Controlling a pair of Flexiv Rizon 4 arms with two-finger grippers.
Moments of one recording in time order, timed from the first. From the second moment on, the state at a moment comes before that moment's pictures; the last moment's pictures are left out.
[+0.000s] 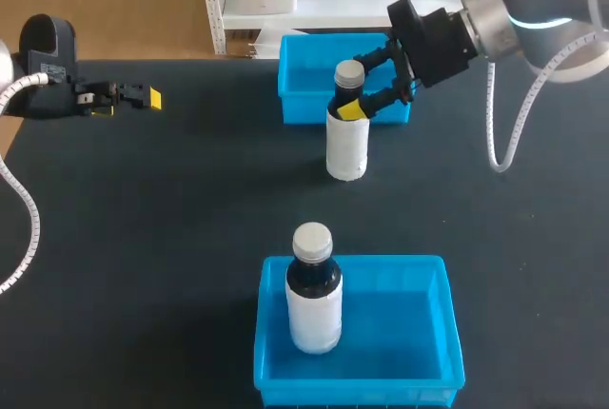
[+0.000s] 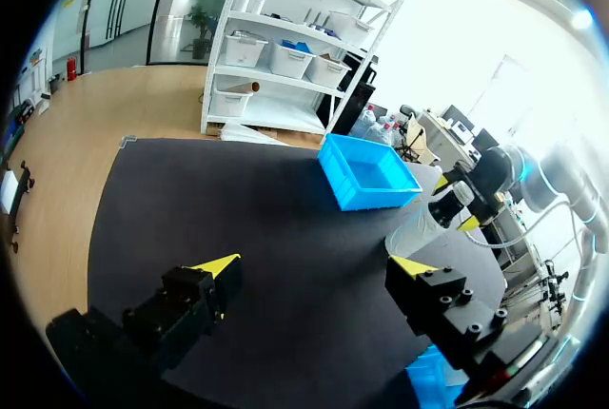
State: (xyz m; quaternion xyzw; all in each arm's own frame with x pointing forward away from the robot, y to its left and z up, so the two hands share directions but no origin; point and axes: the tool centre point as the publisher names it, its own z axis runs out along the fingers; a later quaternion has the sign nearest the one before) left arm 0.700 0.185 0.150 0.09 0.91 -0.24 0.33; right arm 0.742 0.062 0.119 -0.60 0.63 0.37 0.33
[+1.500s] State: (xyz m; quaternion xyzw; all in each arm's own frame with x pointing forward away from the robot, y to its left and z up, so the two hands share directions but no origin) left arm 0.700 0.185 0.150 0.09 0.91 -0.24 0.33; right arm 0.673 0.031 0.228 -0.64 0.59 0.37 0.34
